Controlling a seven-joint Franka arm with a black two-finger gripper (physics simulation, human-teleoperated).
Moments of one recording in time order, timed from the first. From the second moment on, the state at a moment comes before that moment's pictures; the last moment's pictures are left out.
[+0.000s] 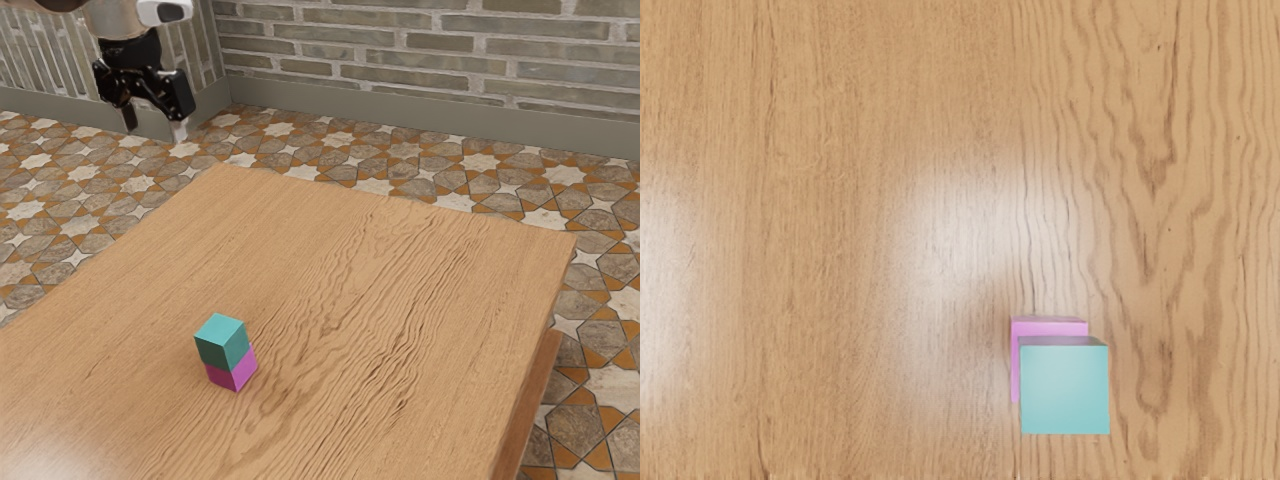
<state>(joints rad) -0.03 -0.05 0.03 -1.49 0.06 1.49 0.00</state>
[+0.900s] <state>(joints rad) 0.02 -0.02 -0.03 -1.55 0.06 1.41 -0.02</state>
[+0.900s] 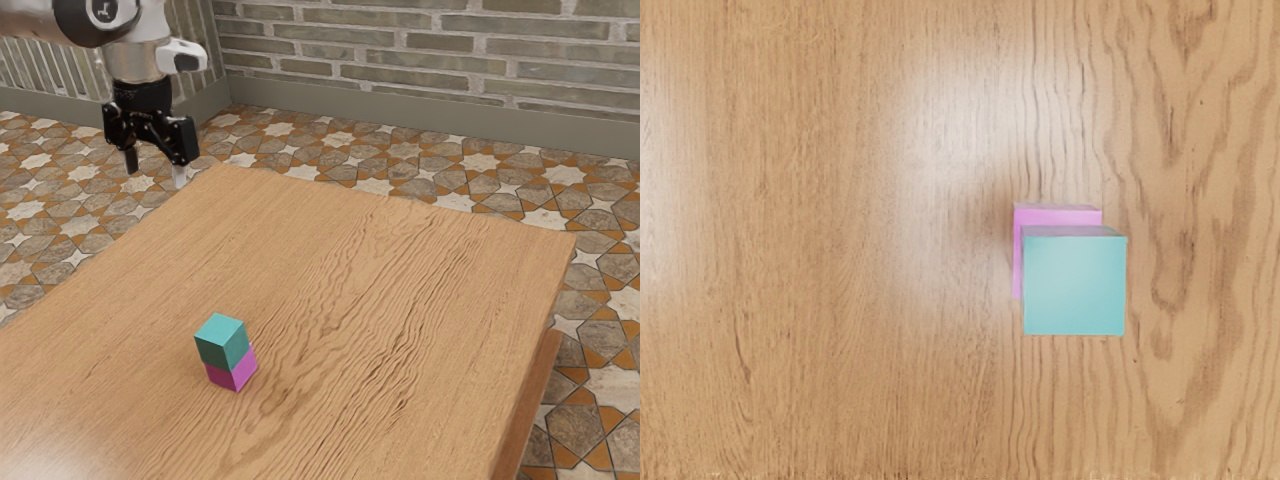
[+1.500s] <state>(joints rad) 0.00 -0.08 -0.09 -2.13 0.02 1.96 -0.01</state>
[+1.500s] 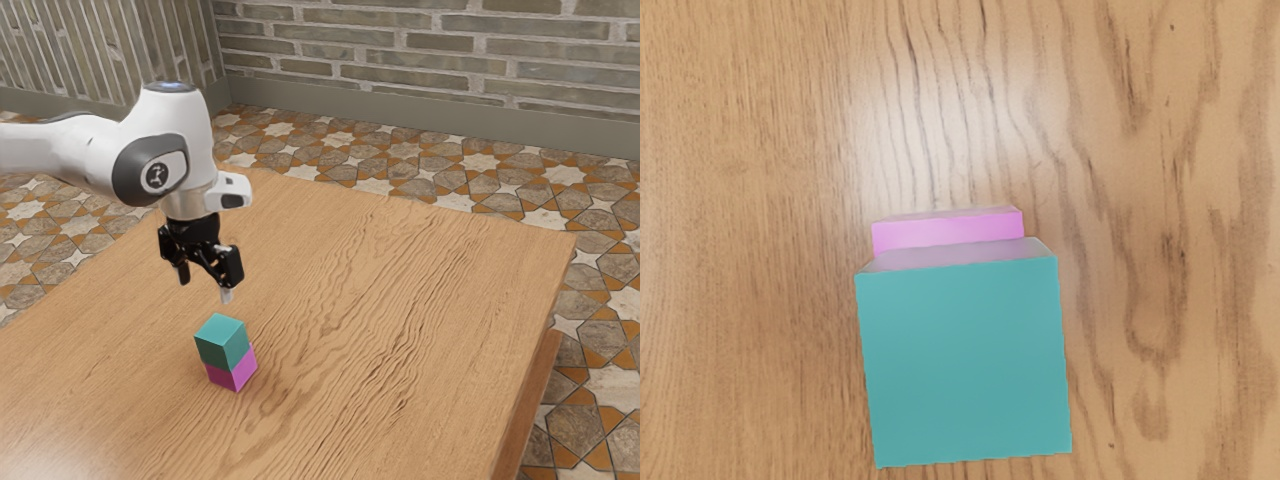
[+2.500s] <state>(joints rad) 0.01 0.03 -0.10 -2.27 0.01 2.19 0.01</state>
